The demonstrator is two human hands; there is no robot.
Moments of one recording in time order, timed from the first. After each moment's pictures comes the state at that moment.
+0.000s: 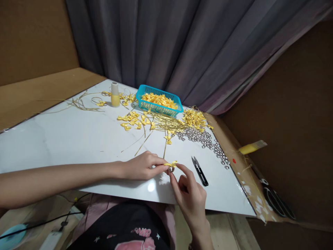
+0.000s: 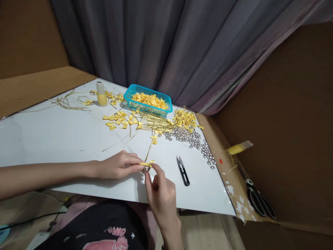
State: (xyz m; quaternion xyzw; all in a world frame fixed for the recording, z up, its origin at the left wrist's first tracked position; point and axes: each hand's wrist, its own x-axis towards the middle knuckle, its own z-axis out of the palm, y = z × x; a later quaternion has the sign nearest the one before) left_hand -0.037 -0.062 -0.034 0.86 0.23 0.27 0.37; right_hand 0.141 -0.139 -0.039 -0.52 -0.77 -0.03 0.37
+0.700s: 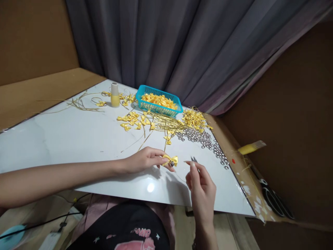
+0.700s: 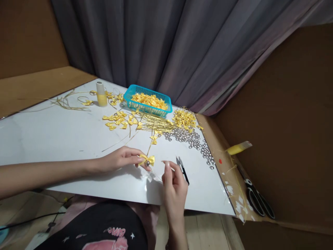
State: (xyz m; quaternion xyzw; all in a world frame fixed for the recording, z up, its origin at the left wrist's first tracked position) left_hand -0.035 -0.057 -0.028 0.66 0.24 0.27 0.66; right_hand 0.152 -0.132 -0.031 -0.63 -0.54 0.22 0.51
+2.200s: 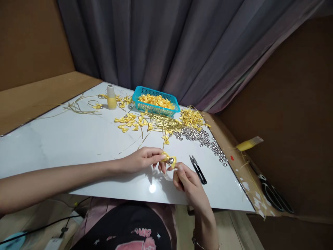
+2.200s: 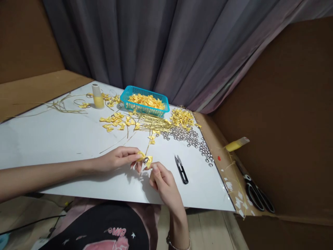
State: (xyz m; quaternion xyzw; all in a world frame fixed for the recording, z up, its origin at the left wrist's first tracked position) left_hand -0.035 -0.056 -0.028 0.69 0.20 0.29 0.63; right_hand 0.161 -0.119 -0.039 -0.49 -0.58 0.53 0.37
